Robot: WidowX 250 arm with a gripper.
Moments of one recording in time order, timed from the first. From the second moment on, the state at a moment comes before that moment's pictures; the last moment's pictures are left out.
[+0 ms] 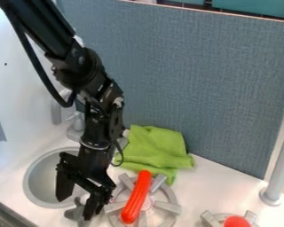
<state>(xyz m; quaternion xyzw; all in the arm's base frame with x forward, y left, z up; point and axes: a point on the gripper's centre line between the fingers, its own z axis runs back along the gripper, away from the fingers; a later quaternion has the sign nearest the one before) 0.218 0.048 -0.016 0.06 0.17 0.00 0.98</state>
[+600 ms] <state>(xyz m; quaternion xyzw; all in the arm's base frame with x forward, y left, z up) 0.211 0.070 -0.013 0.03 0.08 0.01 1.00</state>
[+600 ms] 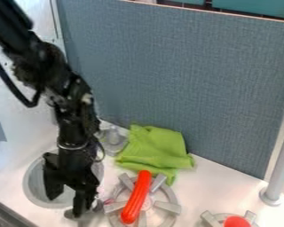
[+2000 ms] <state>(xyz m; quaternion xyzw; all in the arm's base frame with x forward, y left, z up) 0.235 0.092 -0.109 0.01 0.12 0.08 0.99</state>
